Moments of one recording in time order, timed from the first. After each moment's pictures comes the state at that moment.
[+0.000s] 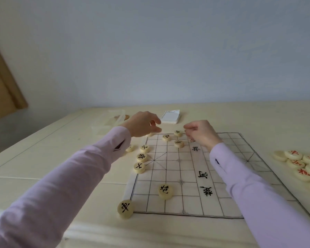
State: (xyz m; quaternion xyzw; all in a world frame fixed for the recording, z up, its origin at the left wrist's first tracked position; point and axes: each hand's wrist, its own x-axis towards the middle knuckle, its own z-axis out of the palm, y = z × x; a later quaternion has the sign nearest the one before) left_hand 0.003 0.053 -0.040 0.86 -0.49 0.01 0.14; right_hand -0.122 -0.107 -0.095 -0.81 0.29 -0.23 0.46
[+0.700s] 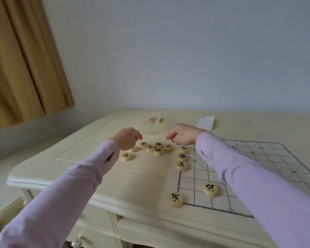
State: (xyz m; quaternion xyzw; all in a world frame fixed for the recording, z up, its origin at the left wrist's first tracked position) left_hand 0.059 0.211 -0.061 0.94 -0.32 -0.02 0.11; right_hand -0.056 0.030 -0.042 -0.96 0.12 0.02 0.26
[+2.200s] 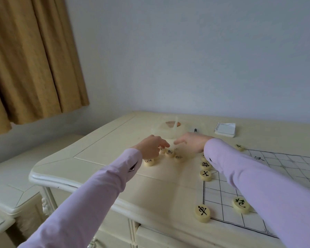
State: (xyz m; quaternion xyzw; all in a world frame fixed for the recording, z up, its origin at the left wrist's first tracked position) left_hand 0.064 0.207 -0.078 0.91 -0.40 -0.02 0.11; right_hand -0.021 0.054 -0.047 -0.99 0.08 0.08 0.12
